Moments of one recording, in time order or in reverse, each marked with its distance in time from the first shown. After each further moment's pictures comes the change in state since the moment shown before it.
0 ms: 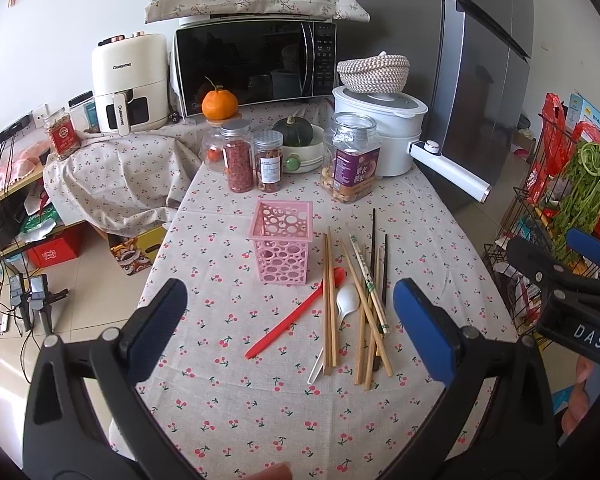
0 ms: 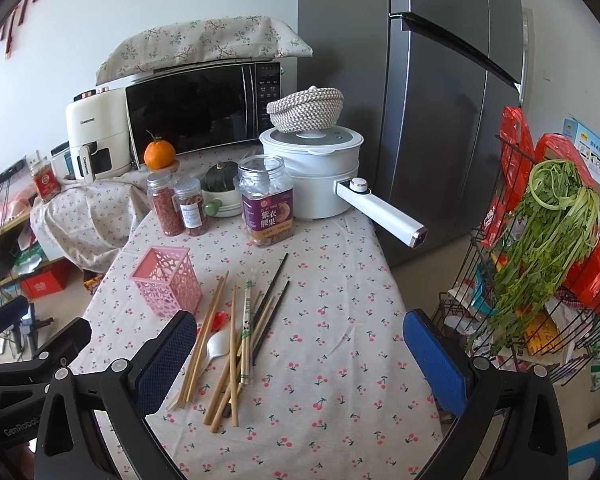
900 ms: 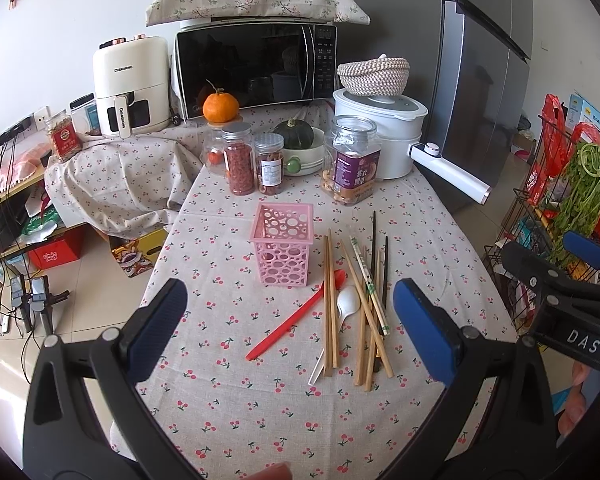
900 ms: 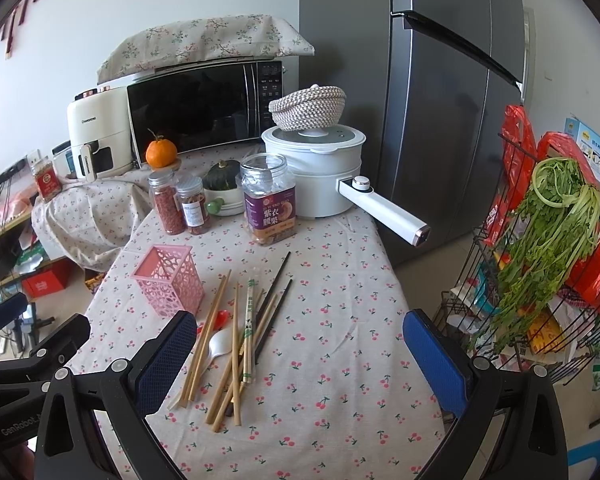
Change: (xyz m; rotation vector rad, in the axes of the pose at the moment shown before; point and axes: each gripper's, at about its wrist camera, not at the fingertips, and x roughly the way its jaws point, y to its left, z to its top) left arm 0.000 0.000 0.001 0.000 -0.003 -0.002; right arm 0.003 0.003 -0.002 -0.004 0.003 0.004
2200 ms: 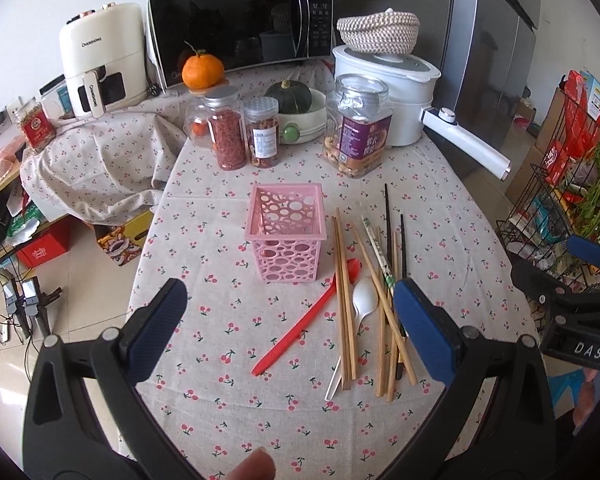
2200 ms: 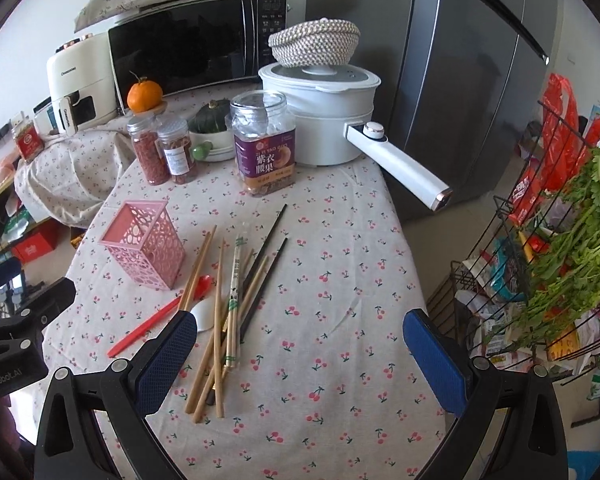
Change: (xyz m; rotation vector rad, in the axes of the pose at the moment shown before) left arm 0.074 0.012 0.024 0.044 0.179 -0.035; right arm 0.078 -0.003 0.015 -0.032 0.254 -0.002
